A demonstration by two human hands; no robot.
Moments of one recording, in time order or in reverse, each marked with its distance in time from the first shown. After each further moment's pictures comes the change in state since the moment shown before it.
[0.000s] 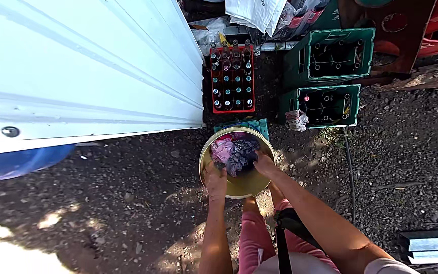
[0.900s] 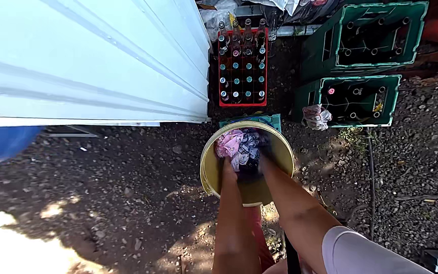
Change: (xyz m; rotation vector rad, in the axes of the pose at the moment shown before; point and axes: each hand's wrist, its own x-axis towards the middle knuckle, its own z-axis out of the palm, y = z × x) left_hand 0.103 -0.051 0.116 -0.961 -0.057 -0.464; right_hand 0.115 0.038 0.093 0.975 0.158 0.367
